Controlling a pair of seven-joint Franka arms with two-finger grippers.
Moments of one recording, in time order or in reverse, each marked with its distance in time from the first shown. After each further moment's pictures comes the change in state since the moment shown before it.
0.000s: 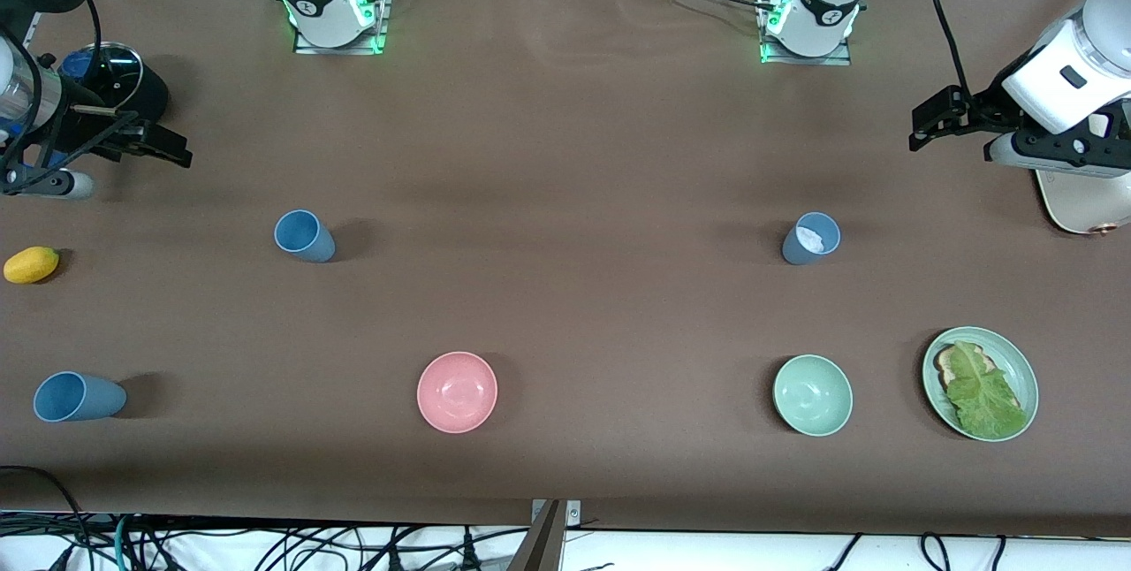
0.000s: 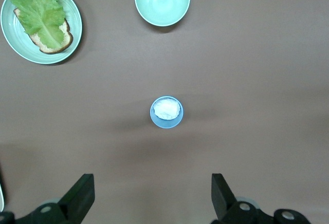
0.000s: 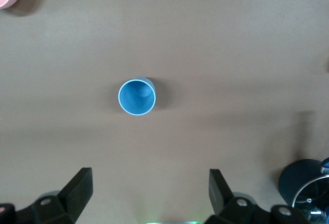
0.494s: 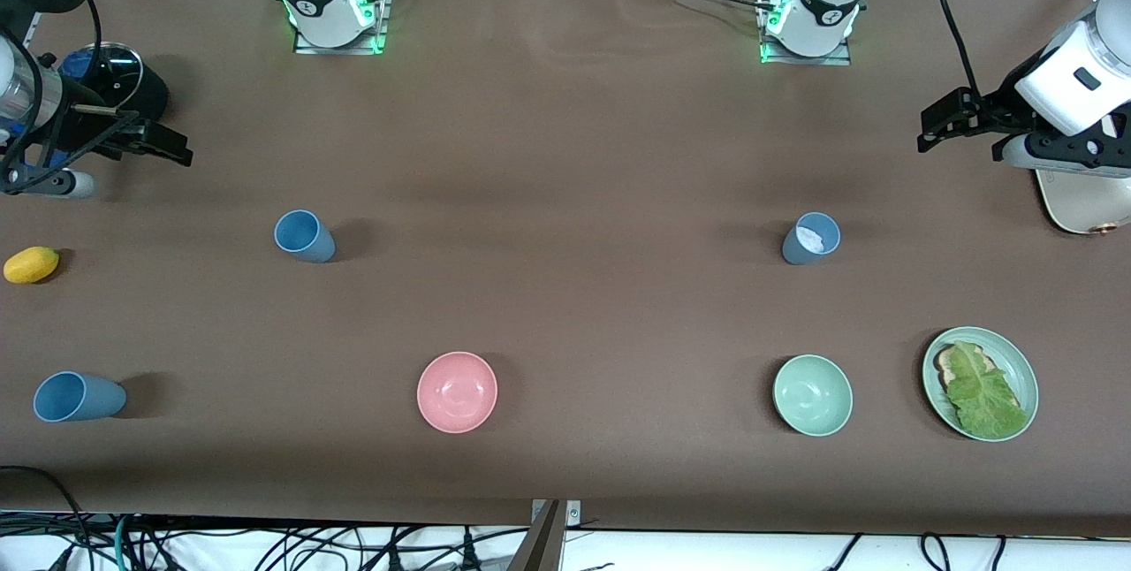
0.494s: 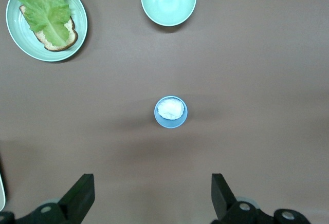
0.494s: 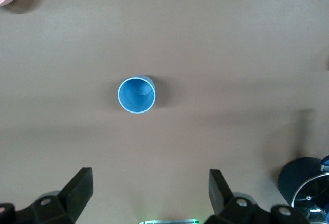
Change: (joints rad) left arm 0.019 0.000 -0.003 0.000 0.000 -0.003 0.000; right arm 0.000 0.000 0.000 0.000 0.000 -0.008 0.000
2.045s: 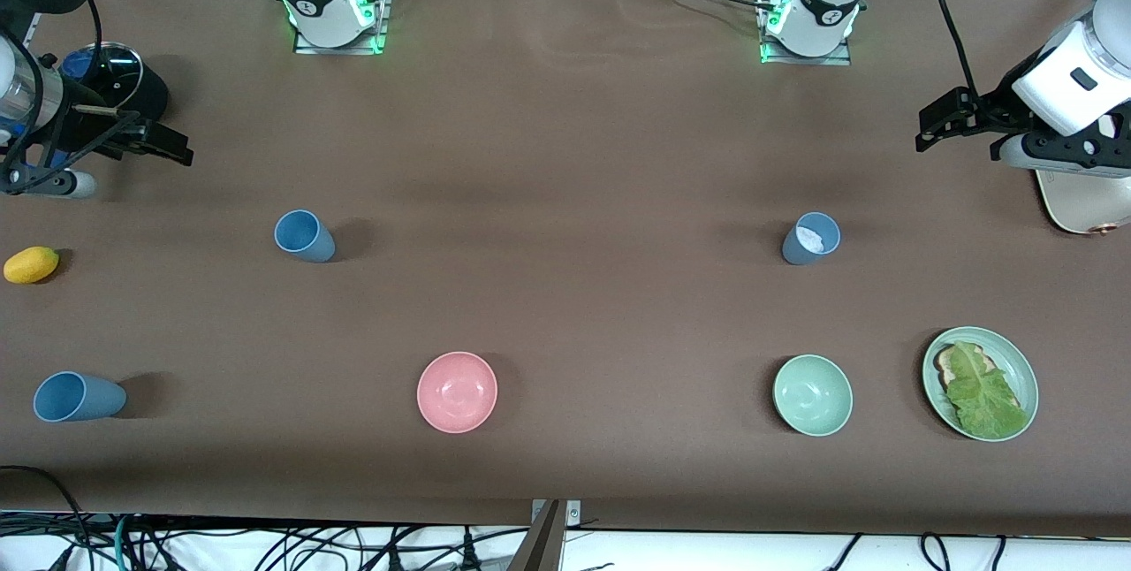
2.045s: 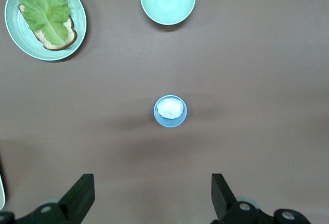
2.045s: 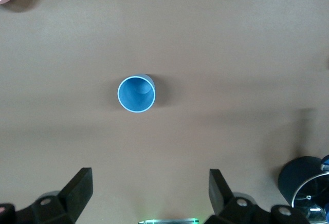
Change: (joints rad) left arm 0.001 0.000 -0.002 -0.001 0.000 -0.004 -0.001; right arm 0.000 0.003 0.000 0.000 0.000 -0.003 0.000
